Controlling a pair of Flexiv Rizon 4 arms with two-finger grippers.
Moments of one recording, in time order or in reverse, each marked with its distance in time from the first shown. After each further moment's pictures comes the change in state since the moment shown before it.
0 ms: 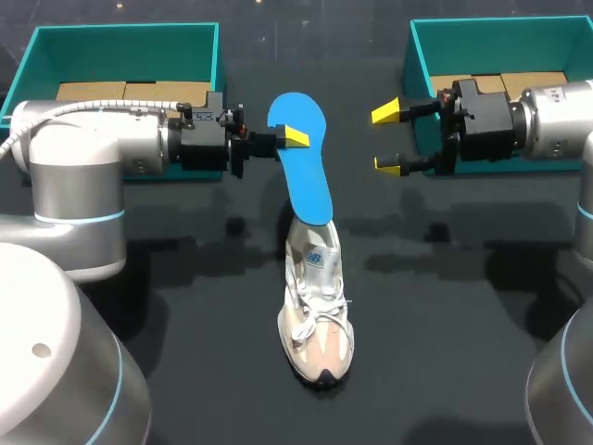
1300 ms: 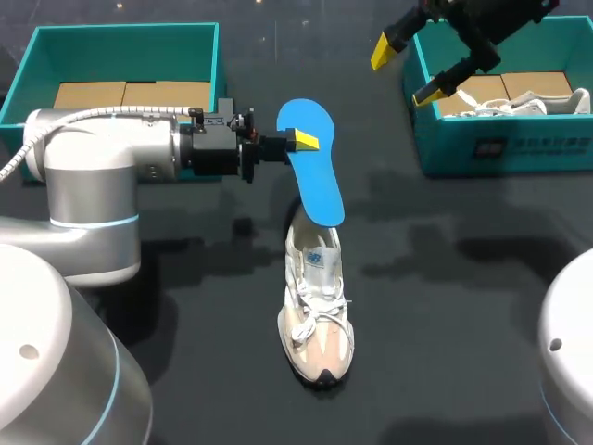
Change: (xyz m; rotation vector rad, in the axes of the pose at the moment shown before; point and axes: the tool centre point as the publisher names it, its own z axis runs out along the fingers) left arm -0.006 -0.001 0.013 0.014 0.004 -0.025; right arm 0.095 0.005 -0.028 0.155 -0.654 -0.065
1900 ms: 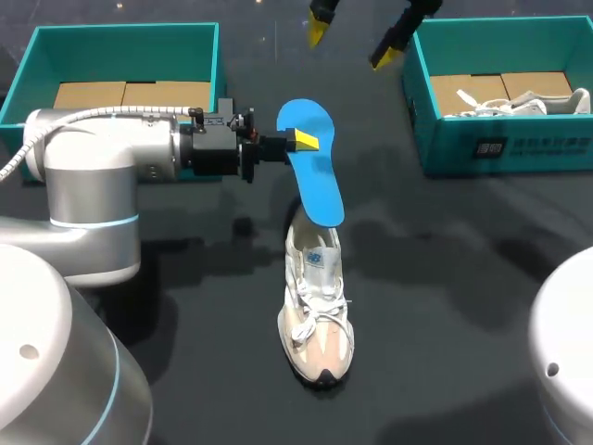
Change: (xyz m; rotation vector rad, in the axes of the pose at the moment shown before) left arm 0.000 0.000 0.000 0.000 0.000 0.000; right arm 0.069 0.020 0.022 0.065 -0.284 -0.039
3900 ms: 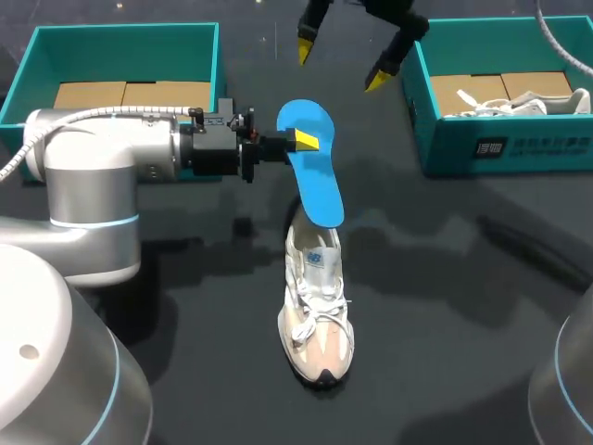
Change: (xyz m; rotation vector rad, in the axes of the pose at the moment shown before) left arm 0.000 0.000 0.000 0.000 0.000 0.000; right arm 0.000 -0.008 0.023 -0.043 -0.027 0.242
